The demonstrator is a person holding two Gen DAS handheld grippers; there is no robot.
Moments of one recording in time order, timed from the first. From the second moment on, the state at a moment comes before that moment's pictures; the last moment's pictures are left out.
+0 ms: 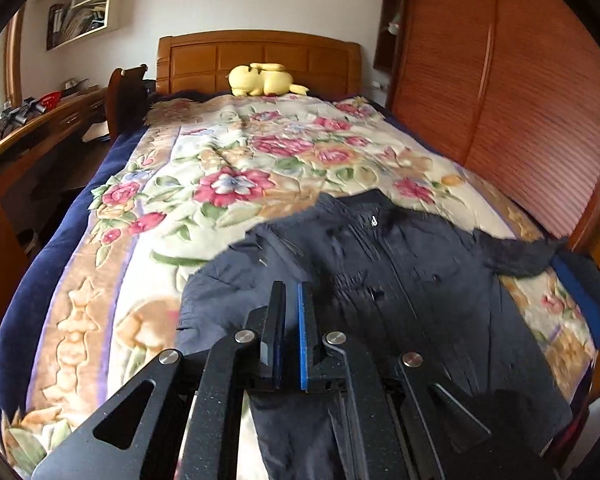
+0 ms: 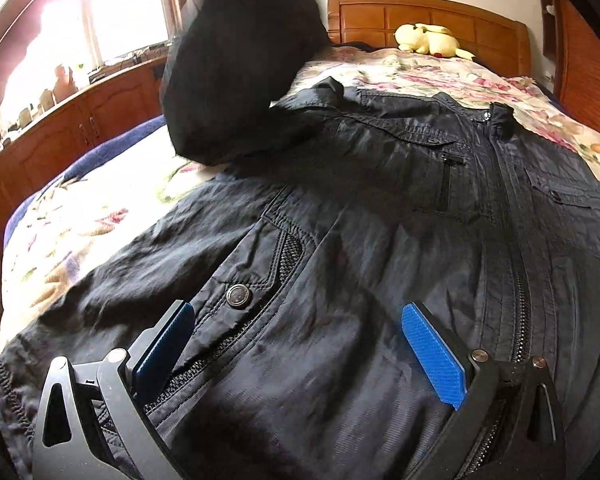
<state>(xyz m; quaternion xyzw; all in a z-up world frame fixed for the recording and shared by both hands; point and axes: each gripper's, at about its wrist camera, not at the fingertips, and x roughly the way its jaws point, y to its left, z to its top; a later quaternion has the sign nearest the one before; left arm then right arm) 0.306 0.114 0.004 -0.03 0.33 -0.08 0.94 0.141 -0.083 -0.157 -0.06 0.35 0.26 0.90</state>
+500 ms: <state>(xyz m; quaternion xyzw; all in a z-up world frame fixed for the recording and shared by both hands) 0.217 0.139 -0.091 -0.02 0.36 -0.02 0.93 0.138 -0.083 -0.158 -0.05 0.35 0.25 0.90</state>
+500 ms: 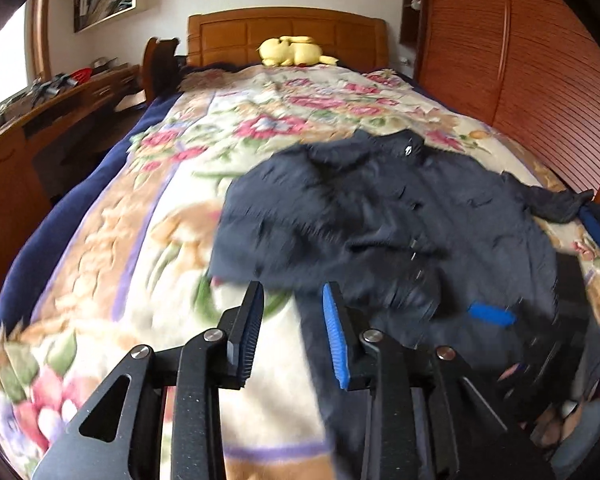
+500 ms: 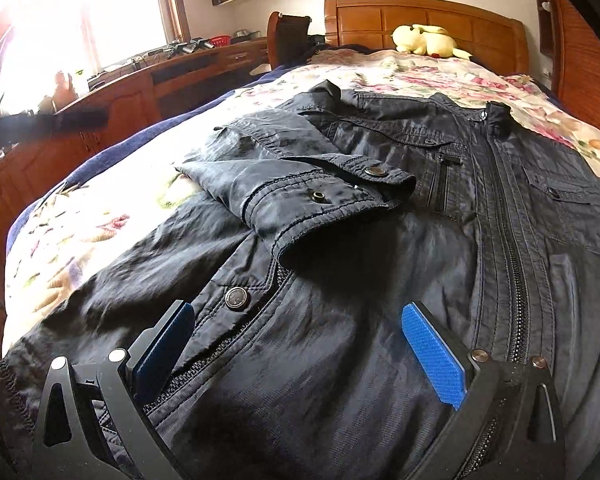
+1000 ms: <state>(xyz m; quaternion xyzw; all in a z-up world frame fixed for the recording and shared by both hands) 0.171 0.152 -0.138 -0.05 0.29 0.01 0.96 0.138 -0.082 -0.158 -0.05 0.35 0.25 0.90</state>
